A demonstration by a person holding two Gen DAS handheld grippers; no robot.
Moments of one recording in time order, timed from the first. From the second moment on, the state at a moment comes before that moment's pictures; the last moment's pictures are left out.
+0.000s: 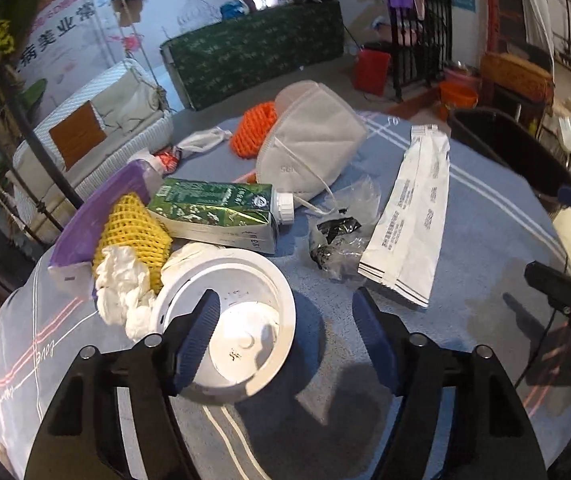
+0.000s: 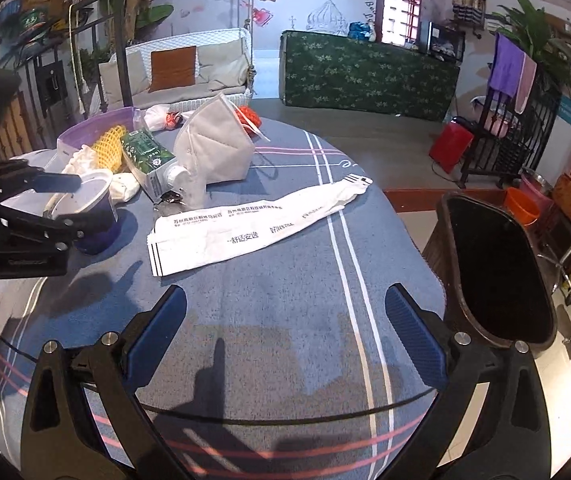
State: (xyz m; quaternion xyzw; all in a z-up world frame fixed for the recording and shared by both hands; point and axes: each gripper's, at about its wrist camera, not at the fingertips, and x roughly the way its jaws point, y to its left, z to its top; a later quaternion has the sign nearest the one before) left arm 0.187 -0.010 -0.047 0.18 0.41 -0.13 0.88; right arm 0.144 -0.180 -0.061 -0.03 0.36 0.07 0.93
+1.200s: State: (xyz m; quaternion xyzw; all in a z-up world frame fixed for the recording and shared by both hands) left arm 0.152 0.035 -0.054 -0.02 0.41 -0.10 0.91; right arm 0.258 -0.227 -0.096 0.26 0.44 0.13 0.85
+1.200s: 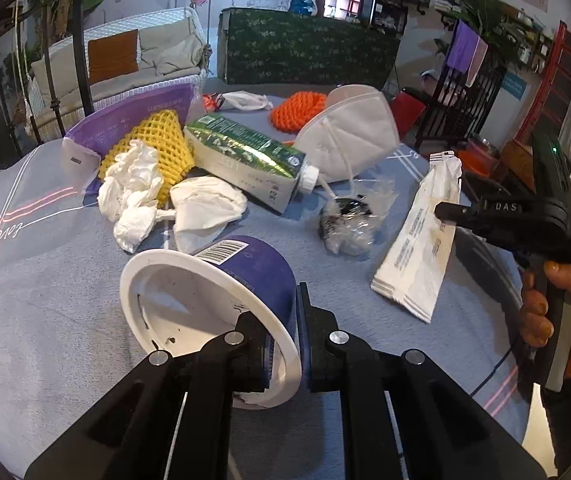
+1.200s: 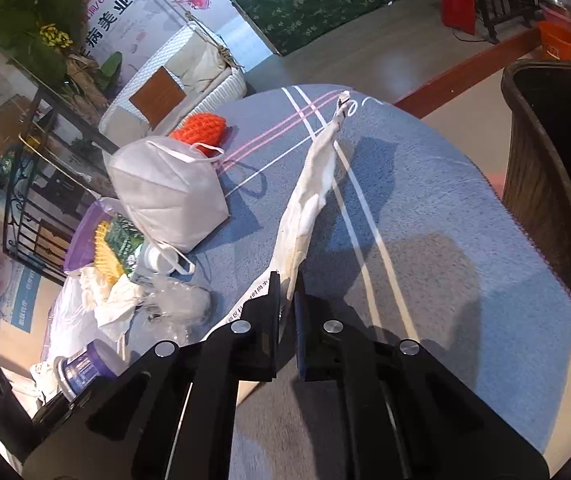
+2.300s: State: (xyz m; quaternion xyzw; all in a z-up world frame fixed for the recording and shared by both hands) left arm 0.208 -0.208 -0.018 0.01 0.37 -0.36 0.86; right arm 0.272 -0.443 -0.066 0.07 0.39 -0.12 0.91
